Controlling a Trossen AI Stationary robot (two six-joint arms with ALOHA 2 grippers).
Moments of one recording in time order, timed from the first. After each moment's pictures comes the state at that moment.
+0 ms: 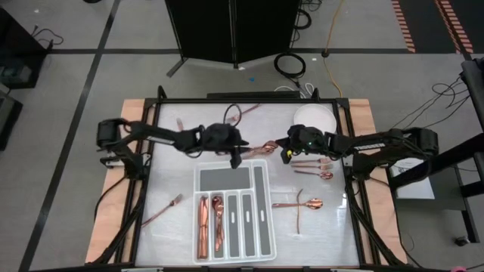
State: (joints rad) left arm 0.18 1.67 0.87 0.31 0.05 -0.15; right arm -0.25 1.24 0.41 0.31 0.13 0.42
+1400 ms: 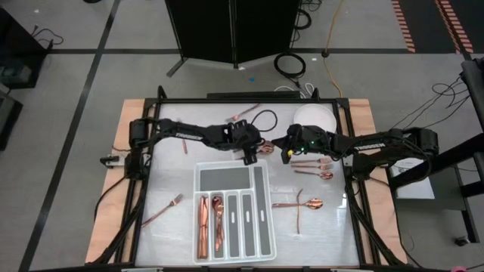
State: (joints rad) left arm 0.18 1.99 1.34 -0.20 -0.17 0.08; right arm -0.25 1.24 0.41 0.45 0.04 0.43
